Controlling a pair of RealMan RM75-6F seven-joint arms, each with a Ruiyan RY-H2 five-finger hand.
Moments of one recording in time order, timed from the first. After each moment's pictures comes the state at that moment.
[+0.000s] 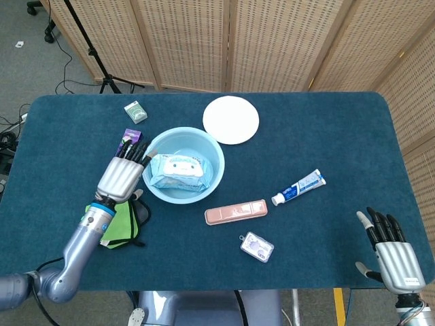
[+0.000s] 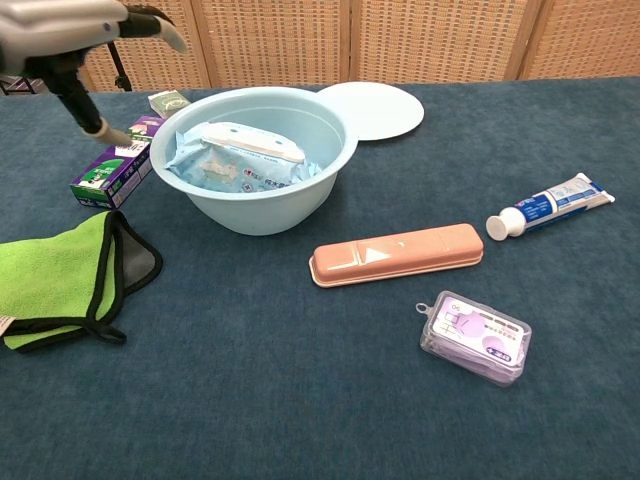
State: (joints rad) left arm -0.77 -1.26 -0.16 -1.86 0.95 1.15 0.68; right arm 0.02 -1.06 -0.02 -1.77 -1.60 1.48 -0.14
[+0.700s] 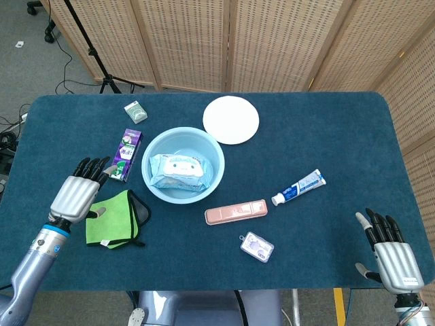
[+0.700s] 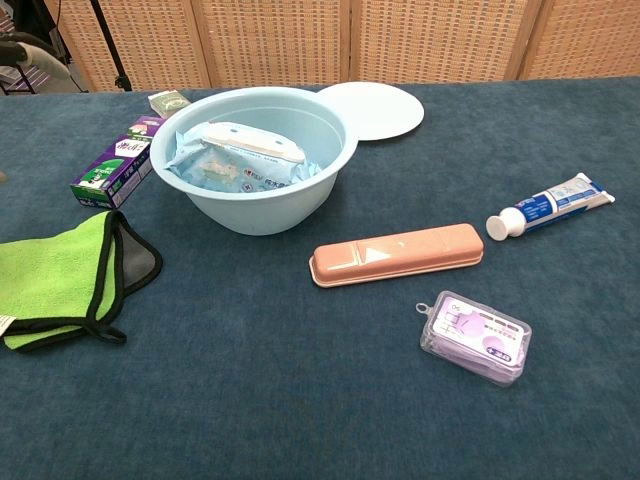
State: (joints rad) left arm -0.55 -1.09 0.00 -1.87 1.22 1.21 0.39; right arm 0.02 -1.06 -0.02 -1.78 -1.58 1.47 -0.16
